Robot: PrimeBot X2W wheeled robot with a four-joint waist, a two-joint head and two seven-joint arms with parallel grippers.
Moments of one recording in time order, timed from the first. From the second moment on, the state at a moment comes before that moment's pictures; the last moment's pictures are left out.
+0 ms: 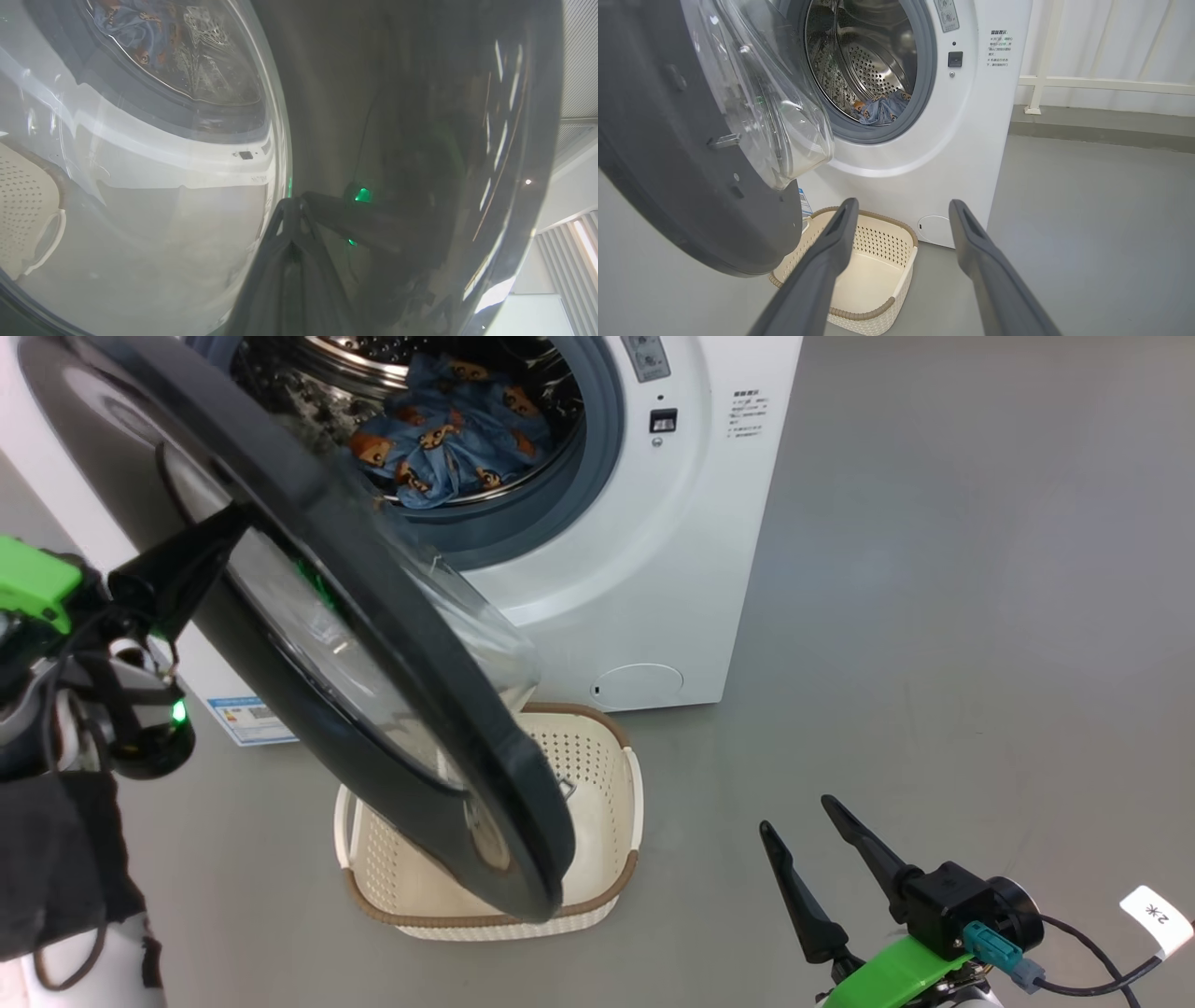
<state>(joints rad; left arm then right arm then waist) -0.76 0.05 0.31 0.34 -1.32 0.26 0.83 -0.09 -0.07 0.20 0.22 0.13 0.13 -0.25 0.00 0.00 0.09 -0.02</state>
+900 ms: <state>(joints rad) -0.87 0.03 0.16 0.74 -1.48 0.04 0.53 -0.07 -0.11 0.22 0.23 0.14 0.13 -0.25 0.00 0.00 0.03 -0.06</state>
